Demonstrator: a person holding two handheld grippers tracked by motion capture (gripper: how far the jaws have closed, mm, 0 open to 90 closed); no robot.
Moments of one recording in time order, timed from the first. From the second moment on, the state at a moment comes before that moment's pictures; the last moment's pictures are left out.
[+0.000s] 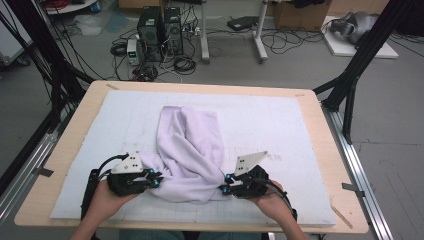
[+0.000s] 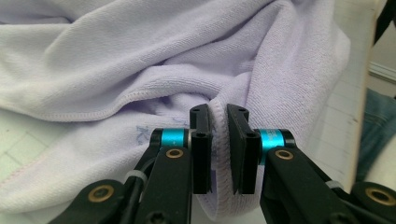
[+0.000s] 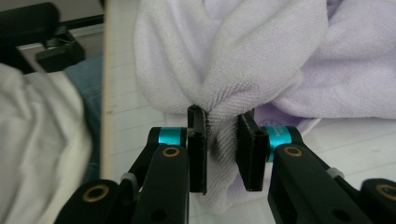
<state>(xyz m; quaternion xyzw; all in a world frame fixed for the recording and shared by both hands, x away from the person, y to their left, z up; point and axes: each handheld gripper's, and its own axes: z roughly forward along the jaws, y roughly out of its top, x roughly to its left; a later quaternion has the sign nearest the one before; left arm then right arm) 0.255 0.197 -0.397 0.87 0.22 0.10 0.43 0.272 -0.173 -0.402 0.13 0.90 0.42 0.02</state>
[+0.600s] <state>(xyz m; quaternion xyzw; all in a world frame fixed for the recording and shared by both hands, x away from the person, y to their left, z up) 0.276 0.210 -0.388 0.86 0.24 0.10 0.45 0.308 -0.176 -0.398 0.18 0.88 0.43 0.07</state>
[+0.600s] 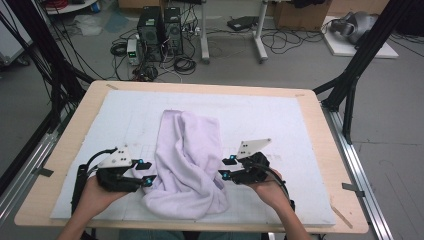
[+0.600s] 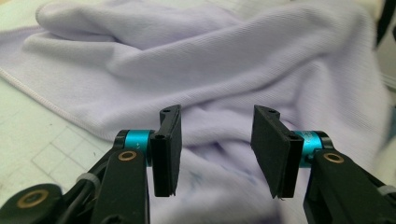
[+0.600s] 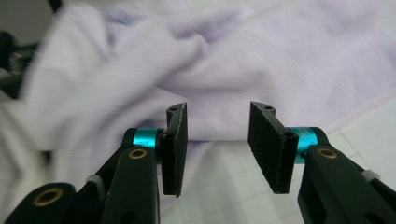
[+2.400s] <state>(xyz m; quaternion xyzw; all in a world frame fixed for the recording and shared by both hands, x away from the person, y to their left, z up) 0.263 0.215 -0.385 0.86 0.24 0.13 0.43 0.283 -0.208 -0.380 0.17 0.88 0.44 0.08</state>
